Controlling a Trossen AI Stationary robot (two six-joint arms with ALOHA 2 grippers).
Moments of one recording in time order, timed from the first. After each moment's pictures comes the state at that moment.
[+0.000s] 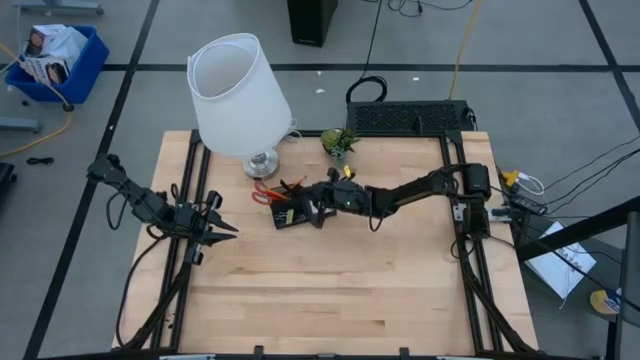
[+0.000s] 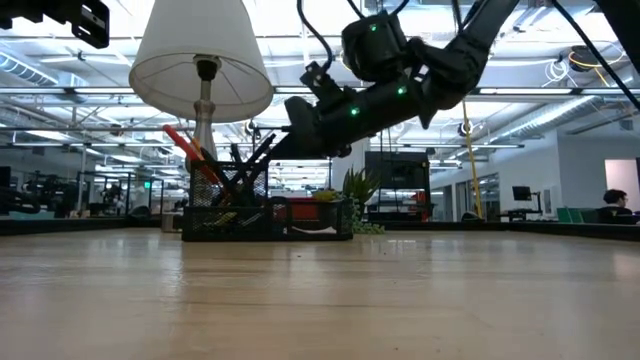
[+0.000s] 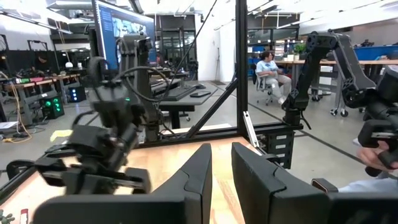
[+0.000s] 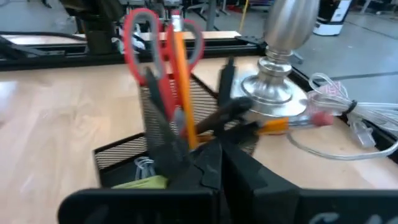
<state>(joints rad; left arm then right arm) -0.61 0.27 0.25 0.13 -0.37 0.07 -0.09 1.95 0.99 0.66 0.22 0.01</state>
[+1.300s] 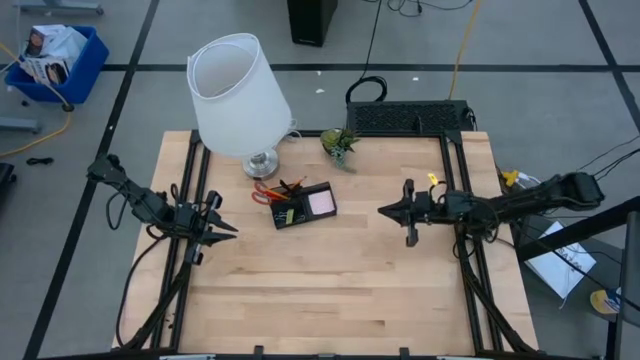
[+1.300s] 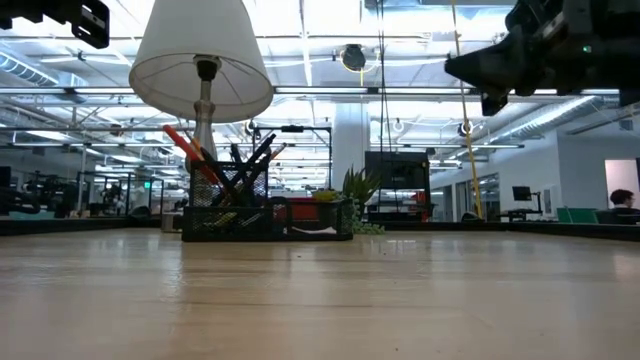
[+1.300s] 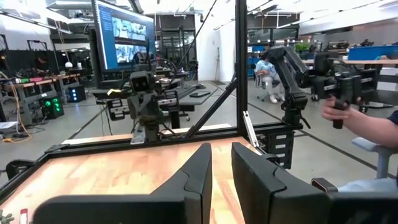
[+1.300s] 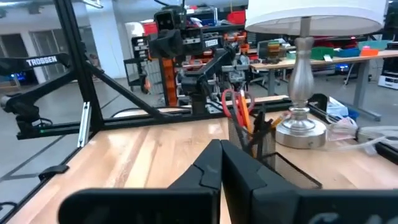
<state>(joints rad) -0.61 0.27 0.25 0.13 -0.37 0.07 0.07 0.87 0.13 0.77 0.10 0.11</state>
